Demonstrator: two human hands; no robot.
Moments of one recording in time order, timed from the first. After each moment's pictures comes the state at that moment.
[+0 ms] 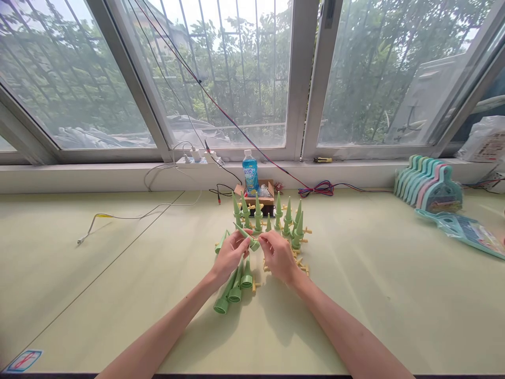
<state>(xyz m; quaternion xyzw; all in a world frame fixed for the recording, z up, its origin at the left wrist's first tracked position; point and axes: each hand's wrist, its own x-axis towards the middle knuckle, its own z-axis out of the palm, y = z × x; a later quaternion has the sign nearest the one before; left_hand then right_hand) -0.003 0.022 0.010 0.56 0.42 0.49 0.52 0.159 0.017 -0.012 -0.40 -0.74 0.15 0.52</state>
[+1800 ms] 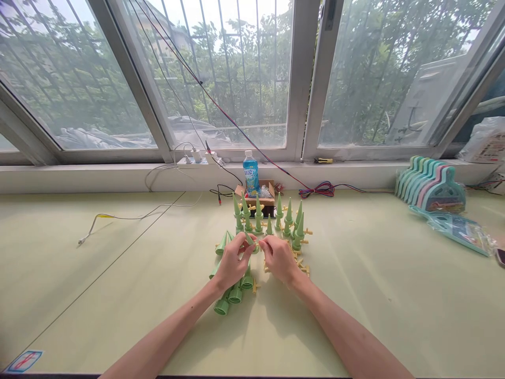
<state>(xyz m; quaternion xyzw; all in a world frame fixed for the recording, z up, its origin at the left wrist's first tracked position) -0.006 0.015 -0.001 0.75 0.39 0.46 0.28 0.159 0.020 -0.019 -0.44 -0.75 0.15 0.48</state>
